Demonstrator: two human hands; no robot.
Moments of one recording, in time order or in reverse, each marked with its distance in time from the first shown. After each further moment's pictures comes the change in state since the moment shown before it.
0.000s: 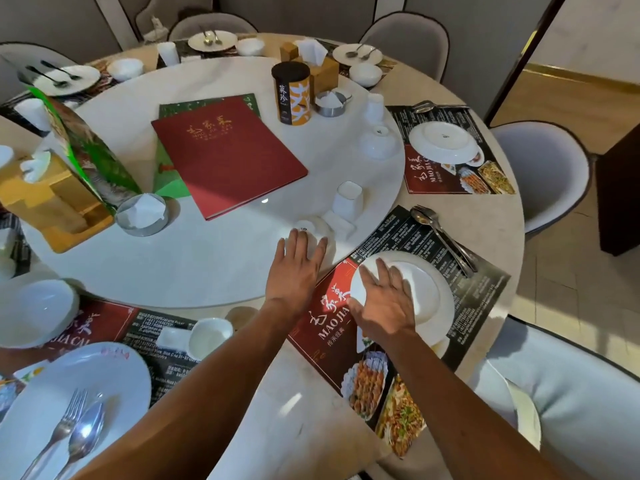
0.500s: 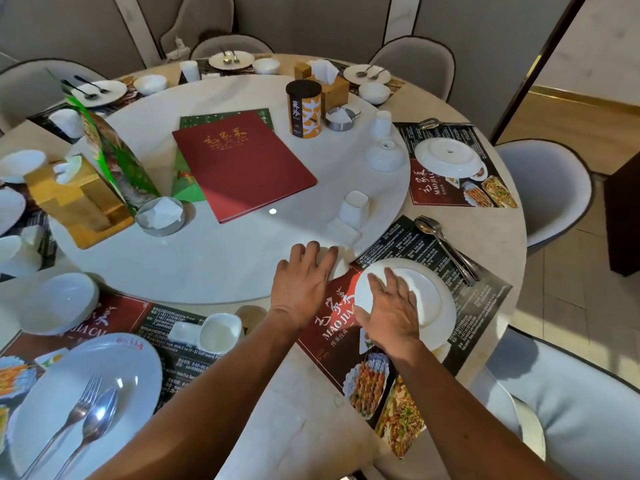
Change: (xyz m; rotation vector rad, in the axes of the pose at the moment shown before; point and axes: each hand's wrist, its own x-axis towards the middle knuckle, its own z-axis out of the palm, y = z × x) left_hand -0.031 0.009 -0.032 -0.114 0.205 -0.068; right_hand -0.010 0.001 0.001 0.055 0.034 0.020
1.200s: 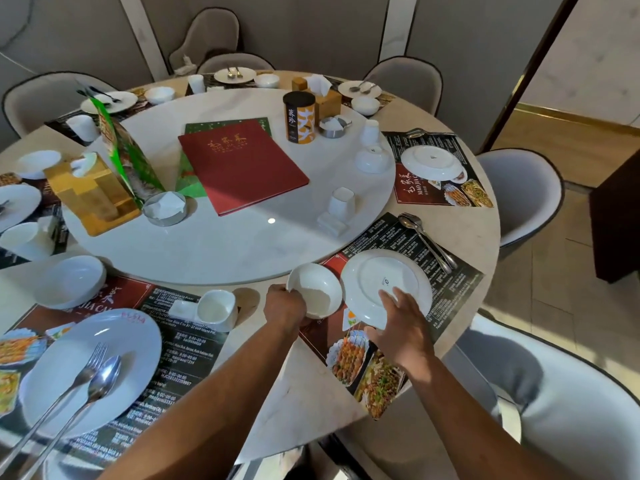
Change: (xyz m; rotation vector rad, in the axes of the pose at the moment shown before) left_hand -0.050 0.037 0.010 -1.209 -0.158 -1.220; right_hand -0.077 0.051 -0.013 0.090 -0.018 0.011
